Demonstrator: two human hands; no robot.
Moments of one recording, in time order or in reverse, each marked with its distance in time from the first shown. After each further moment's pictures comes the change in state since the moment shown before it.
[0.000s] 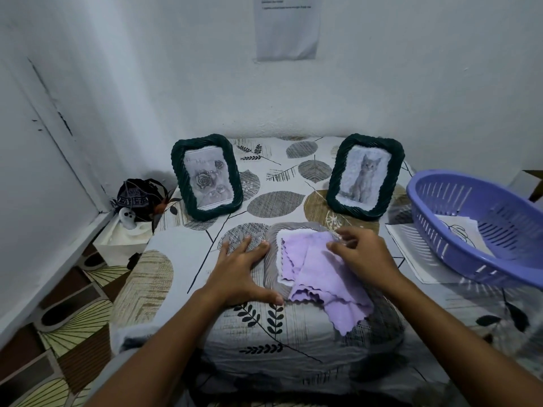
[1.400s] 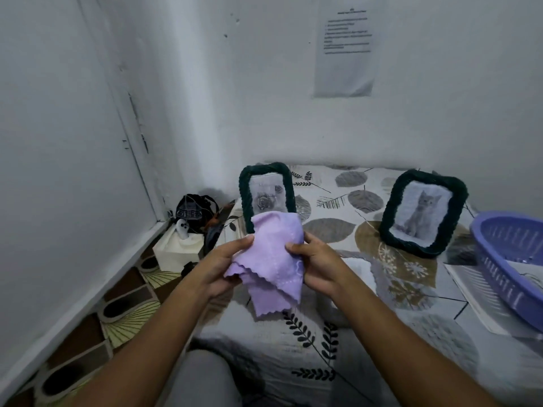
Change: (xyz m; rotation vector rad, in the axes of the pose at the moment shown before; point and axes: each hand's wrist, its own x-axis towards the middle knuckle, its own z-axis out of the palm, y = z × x) left_hand -0.036 -0.062 -0.085 -1.637 0.131 -0.348; right_hand 0.025 -0.135 0.108 1.307 -0.597 0.331
